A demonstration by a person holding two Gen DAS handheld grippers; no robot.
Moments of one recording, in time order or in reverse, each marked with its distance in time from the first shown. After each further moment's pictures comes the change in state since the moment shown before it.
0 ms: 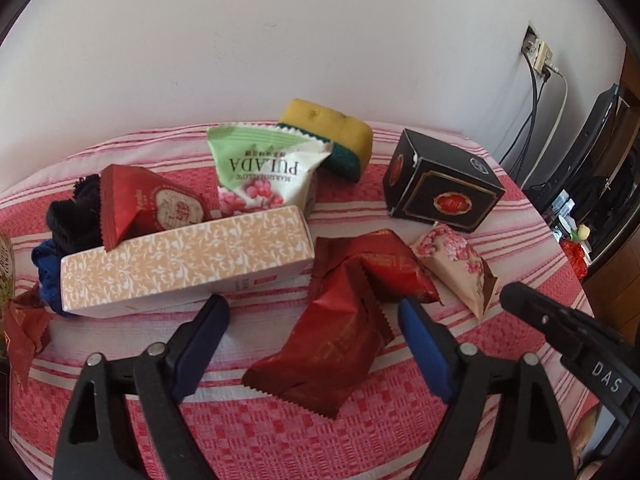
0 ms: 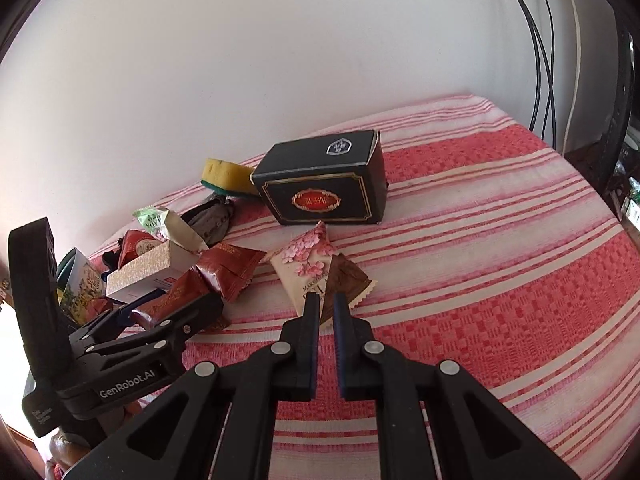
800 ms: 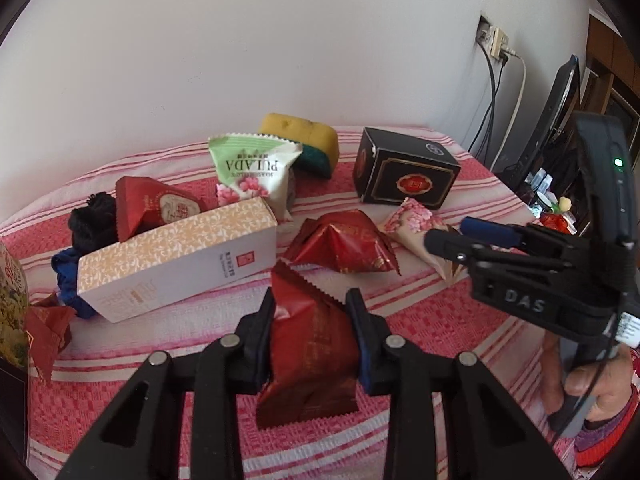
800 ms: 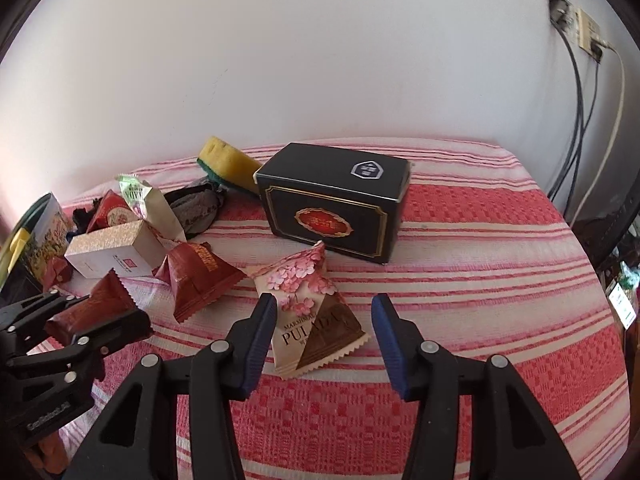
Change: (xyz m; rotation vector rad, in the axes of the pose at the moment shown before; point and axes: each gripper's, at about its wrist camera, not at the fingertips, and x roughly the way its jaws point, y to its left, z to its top) left arm -0.038 0.013 -0.022 0.113 -0.054 -0.086; right arm 0.039 0.026 0.011 -0.271 0.039 -0.072
